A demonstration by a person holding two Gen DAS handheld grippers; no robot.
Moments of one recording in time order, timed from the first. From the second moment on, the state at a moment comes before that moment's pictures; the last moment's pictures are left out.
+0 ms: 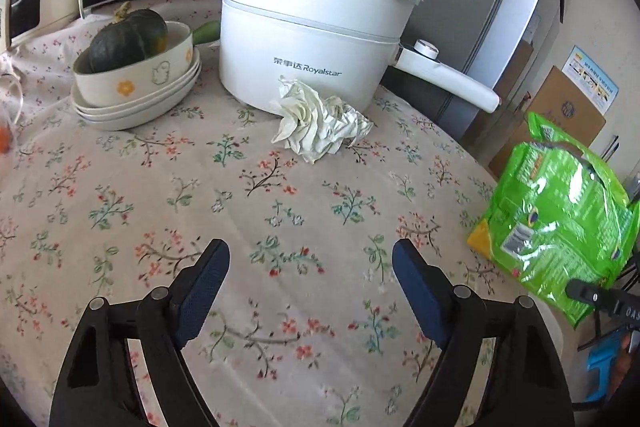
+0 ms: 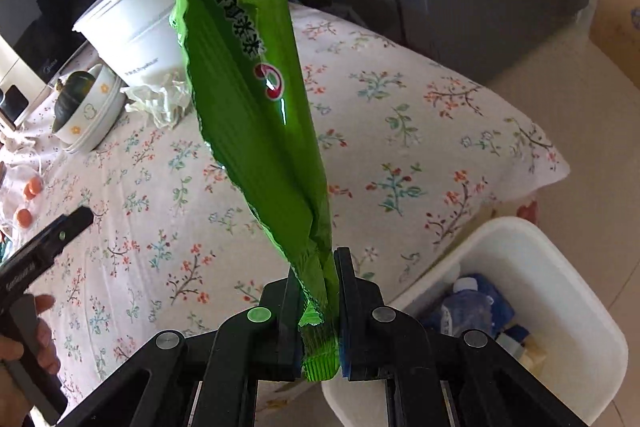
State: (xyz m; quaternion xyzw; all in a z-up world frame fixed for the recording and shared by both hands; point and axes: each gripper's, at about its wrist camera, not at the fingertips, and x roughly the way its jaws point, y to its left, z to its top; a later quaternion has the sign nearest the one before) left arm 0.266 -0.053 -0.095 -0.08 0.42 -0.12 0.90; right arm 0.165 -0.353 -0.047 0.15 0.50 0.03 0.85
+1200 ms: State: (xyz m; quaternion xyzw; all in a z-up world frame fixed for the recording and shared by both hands) left arm 0.281 -0.061 -0.074 -0.19 0.43 -0.07 0.88; right arm 0.142 -0.415 -0.034 0.22 0.47 0.04 0.85
